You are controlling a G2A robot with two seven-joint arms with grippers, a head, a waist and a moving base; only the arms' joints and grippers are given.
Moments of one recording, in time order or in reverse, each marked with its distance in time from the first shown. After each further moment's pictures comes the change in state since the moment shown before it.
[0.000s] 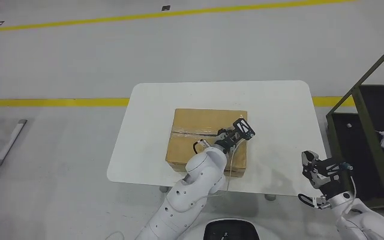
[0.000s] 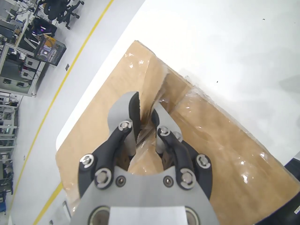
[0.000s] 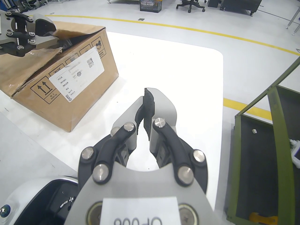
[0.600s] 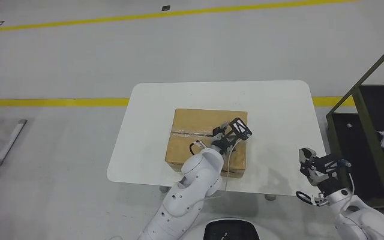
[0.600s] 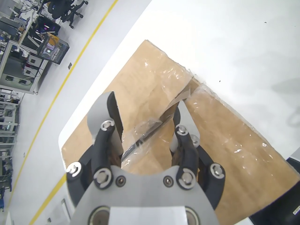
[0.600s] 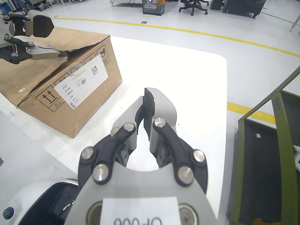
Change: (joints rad) left arm 0.050 0.003 -0.054 -0.071 0.032 -0.029 -0.011; right arm 0.022 -0.006 -0.007 -0.017 0.004 -0.010 0.023
